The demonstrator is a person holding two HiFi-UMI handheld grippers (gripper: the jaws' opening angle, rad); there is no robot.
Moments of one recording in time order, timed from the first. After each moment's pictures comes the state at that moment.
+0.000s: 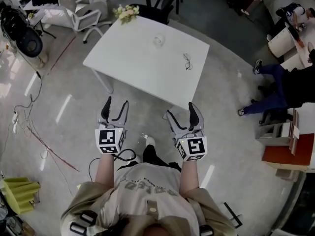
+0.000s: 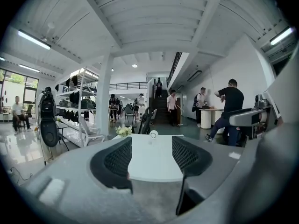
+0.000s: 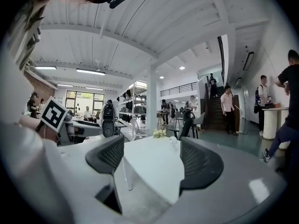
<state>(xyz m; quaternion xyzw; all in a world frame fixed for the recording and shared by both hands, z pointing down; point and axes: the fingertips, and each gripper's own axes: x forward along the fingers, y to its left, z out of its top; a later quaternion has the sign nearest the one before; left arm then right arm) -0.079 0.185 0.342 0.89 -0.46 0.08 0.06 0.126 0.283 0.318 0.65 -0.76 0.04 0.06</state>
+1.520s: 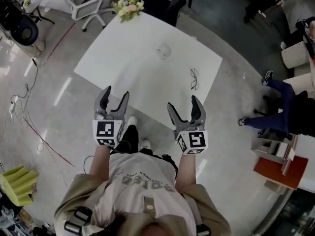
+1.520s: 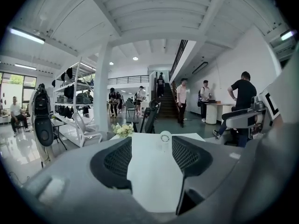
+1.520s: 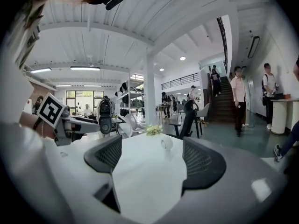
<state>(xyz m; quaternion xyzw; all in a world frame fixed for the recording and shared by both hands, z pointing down) -0.007 -0.010 0.377 0.88 -0.46 0.11 0.08 0.206 0.074 0.365 0.63 -0.76 0.08 0.08</state>
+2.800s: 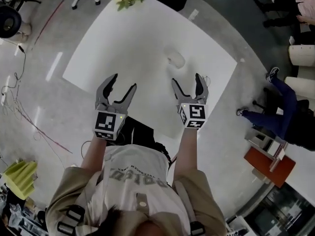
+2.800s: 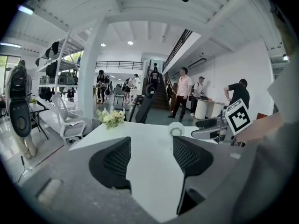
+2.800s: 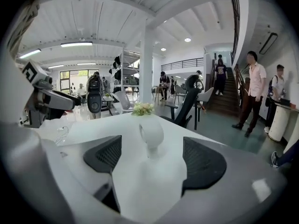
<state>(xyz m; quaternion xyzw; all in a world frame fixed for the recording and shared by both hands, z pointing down) 0.032 -0.159 0.452 0.90 -0.37 0.15 0.14 0.248 -0.130 0.493 0.63 -0.73 0.13 0.20</state>
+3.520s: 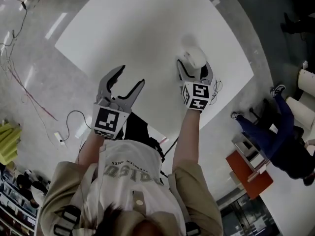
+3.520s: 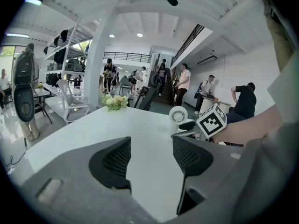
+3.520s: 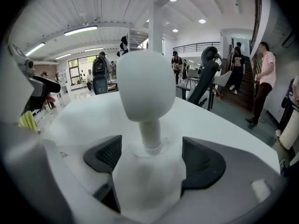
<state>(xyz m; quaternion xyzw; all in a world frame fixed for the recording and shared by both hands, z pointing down) 0.036 -0.138 0.517 0.88 -0.40 0.16 0.19 0.245 -0.184 0.610 0.56 -0.75 0.19 0.29</state>
